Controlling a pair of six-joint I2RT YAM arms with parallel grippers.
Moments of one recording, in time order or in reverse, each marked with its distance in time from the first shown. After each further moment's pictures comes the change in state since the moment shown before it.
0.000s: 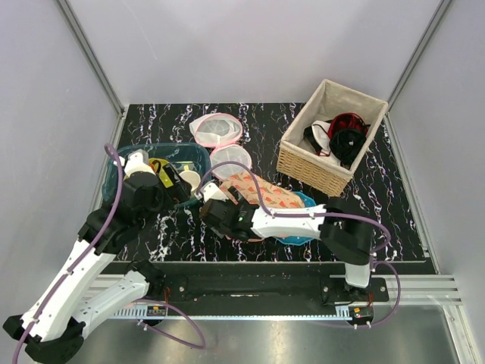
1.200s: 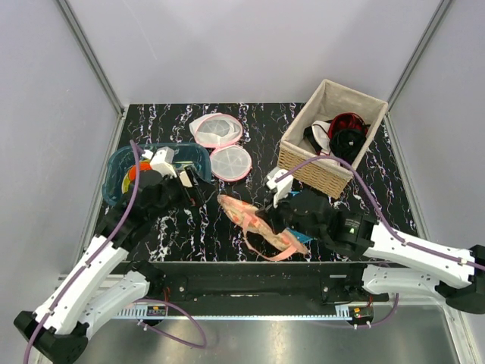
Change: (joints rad) left arm 0.059 0.025 -0.186 0.348 0.391 0.106; right arm -0.025 -0.878 -0.357 0.032 -0.323 -0.009
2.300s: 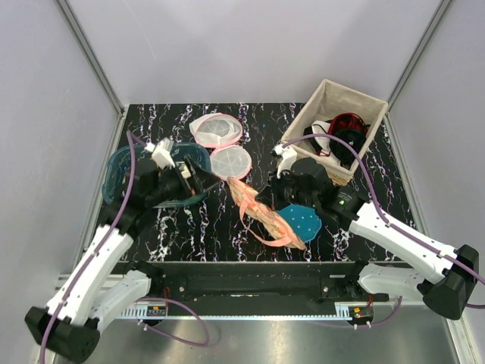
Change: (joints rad) left arm 0.149 0.032 -0.030 0.142 0.330 -0.077; right arm -0.352 0.132 0.072 -0.016 -0.375 0.209
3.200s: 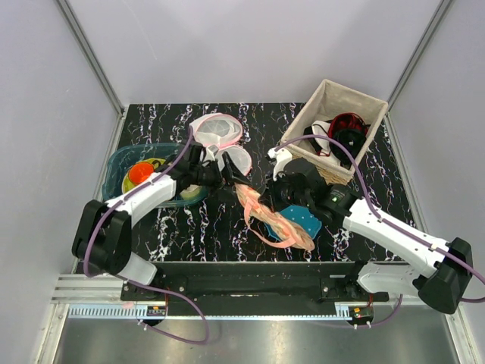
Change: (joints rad) left arm -0.019 0.682 0.164 0.115 0.396 -0.244; right arm 0.004 0.053 0.007 -0.055 0.052 -0.077
